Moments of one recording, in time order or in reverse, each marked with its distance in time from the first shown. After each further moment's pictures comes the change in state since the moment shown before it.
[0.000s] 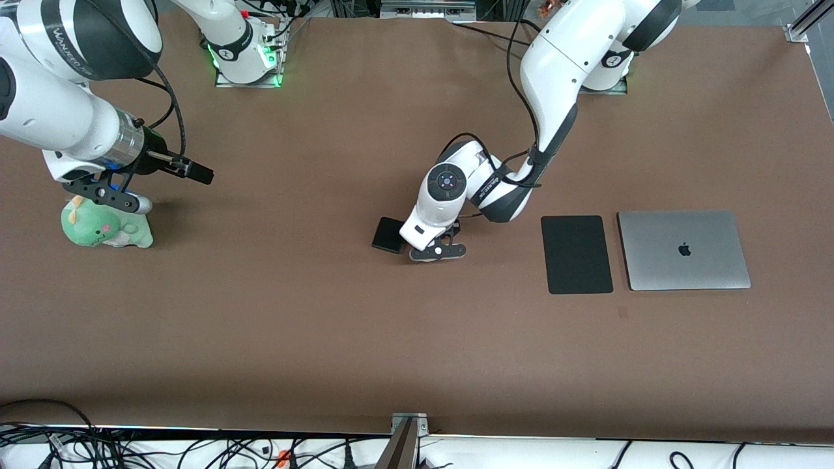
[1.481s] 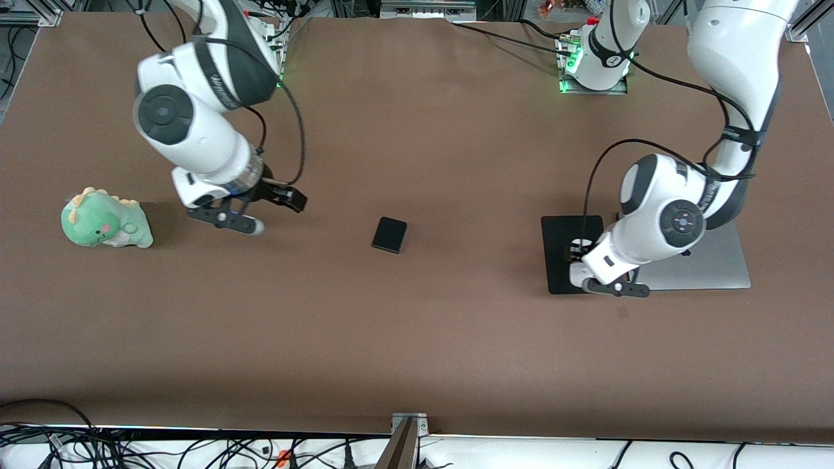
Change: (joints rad) left arm 0.671 -0.359 -0.086 -0.389 0.004 -0.112 0.763; right arm 0.273 0.180 0.006 -0.003 0.002 0.362 0.179
